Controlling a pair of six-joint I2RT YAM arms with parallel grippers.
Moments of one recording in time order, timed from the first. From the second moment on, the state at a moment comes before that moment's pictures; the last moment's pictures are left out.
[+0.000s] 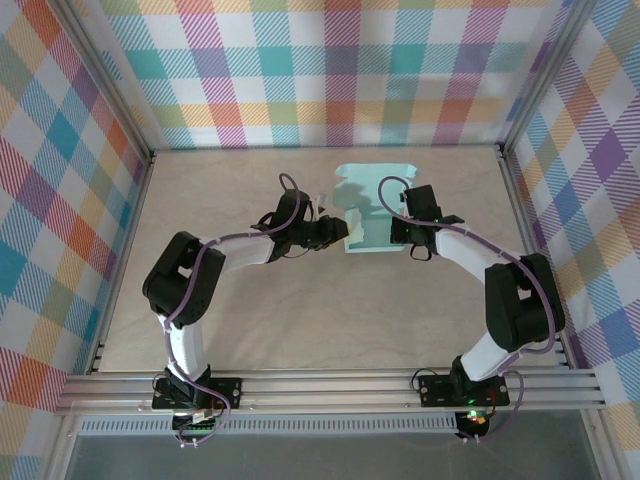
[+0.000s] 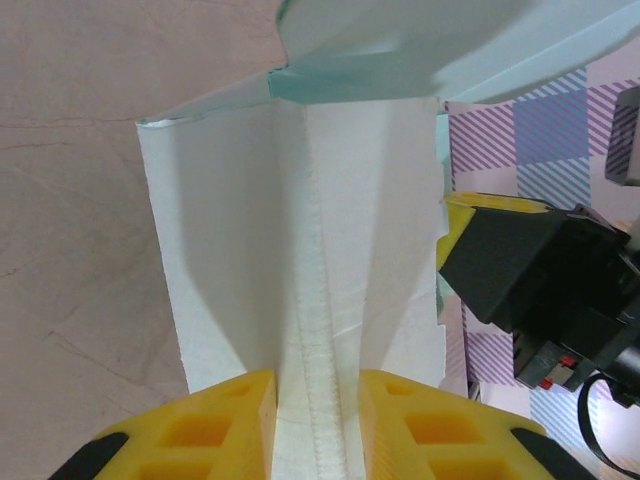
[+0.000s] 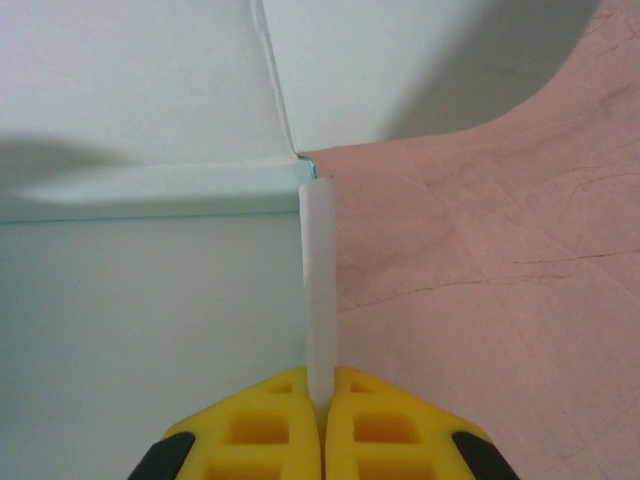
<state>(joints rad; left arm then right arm) -0.57 1.89 1.12 0.19 0.56 -0.90 0.32 1.60 0.99 -0.31 0.04 0.27</state>
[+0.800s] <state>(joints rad) -0.58 1.96 1.18 0.02 0.43 -0.91 0.32 1.61 0.99 -0.30 -0.04 0.39</state>
